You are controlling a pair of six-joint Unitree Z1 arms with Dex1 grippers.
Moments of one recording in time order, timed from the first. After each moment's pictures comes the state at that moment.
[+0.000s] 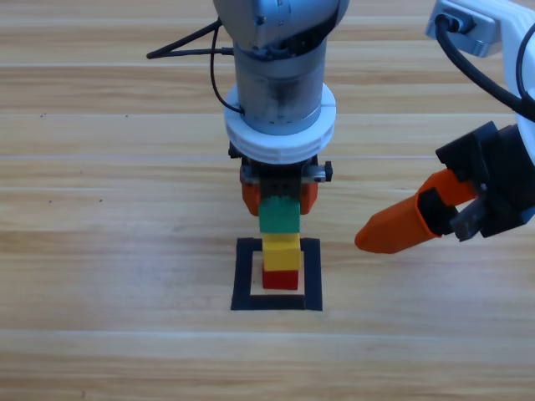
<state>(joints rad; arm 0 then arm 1) -0.91 2.29 -2.22 1.41 0.11 -1.01 0.88 1.55 -1.05 0.39 0.27 0.19</state>
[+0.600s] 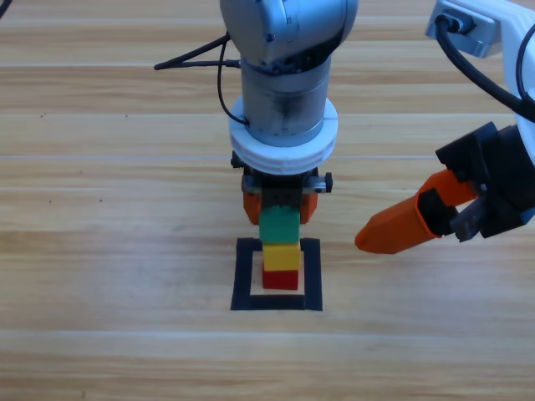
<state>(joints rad) -0.91 2.32 -2.22 1.41 0.11 -1.01 0.88 1.55 -1.05 0.39 0.27 0.19</state>
